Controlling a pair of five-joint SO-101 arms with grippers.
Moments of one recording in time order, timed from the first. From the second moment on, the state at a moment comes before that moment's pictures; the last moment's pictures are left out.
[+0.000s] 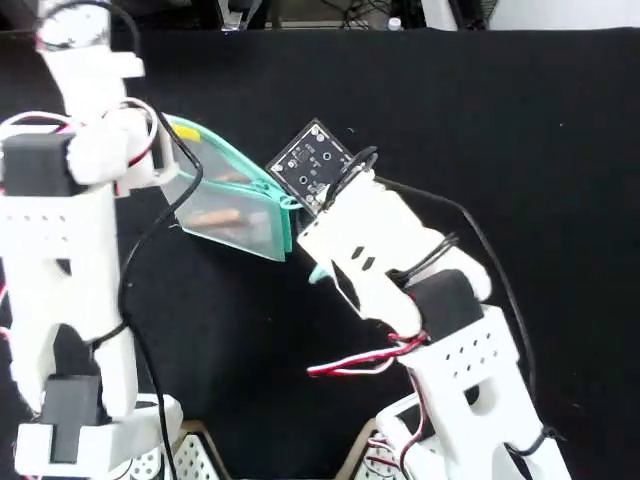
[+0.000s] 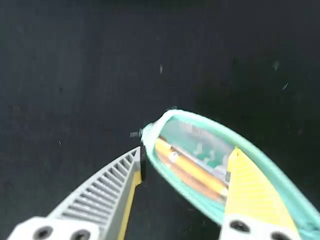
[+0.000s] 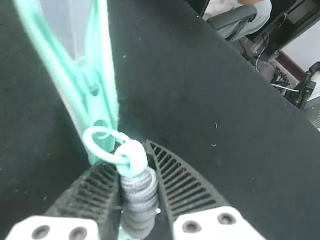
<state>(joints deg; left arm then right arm) -3.7 -13.8 -30.1 100.4 7.8 -25.9 -47.0 33.5 58.6 25.2</state>
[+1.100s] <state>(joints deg) 3.1 -62.9 55.7 46.3 16.1 -26.8 -43.2 26.2 54.3 25.0</state>
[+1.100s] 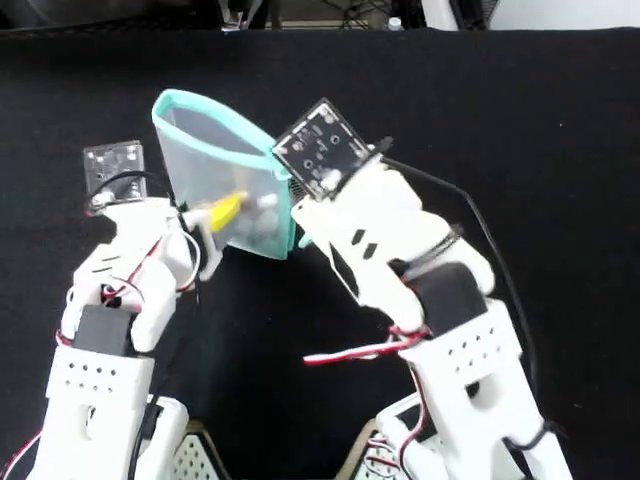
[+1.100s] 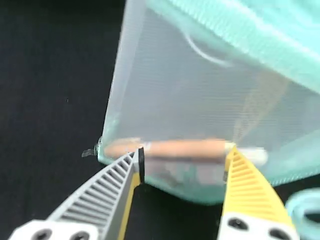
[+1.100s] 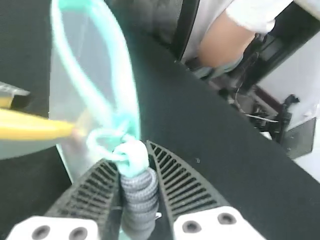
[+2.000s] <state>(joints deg) -6.2 -65.6 57.1 46.0 25.2 -38.8 -47.0 25.4 57.2 25.2</state>
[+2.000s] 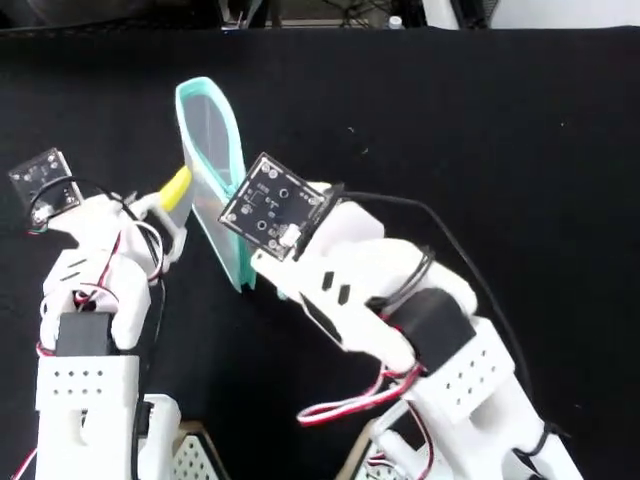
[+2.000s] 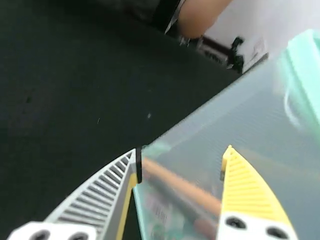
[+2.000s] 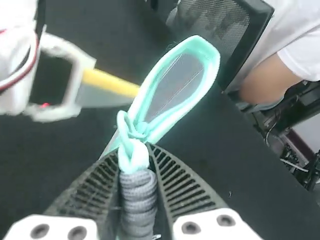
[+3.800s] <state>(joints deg) 2.2 -86.6 63.3 54.8 11.7 -35.3 -41.6 25.4 53.1 25.2</state>
